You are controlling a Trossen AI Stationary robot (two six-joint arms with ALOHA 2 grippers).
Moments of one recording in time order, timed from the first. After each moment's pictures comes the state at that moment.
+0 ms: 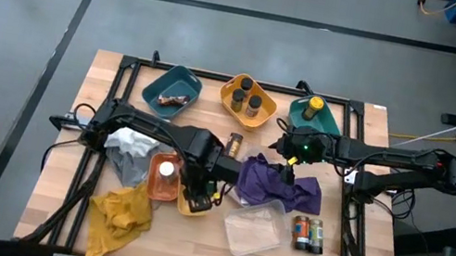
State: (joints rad) left arm -0.20 2.05 2.09 -1.57 0.27 -0.65; right arm -0.14 1.16 0.69 -0.27 -0.11 -0.09
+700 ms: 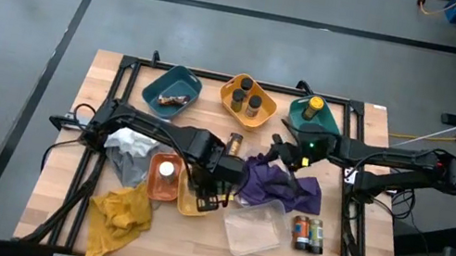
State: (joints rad) left arm -0.21 2.05 2.08 -1.42 0.09 -0.52; right arm -0.13 1.16 0.69 0.00 -0.60 -0.08
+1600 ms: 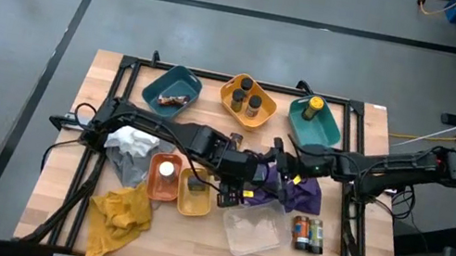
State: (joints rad) left arm -0.18 2.05 2.08 -1.11 -0.12 -0.38; right arm 0.11 1.16 0.69 0.15 -0.11 0.00
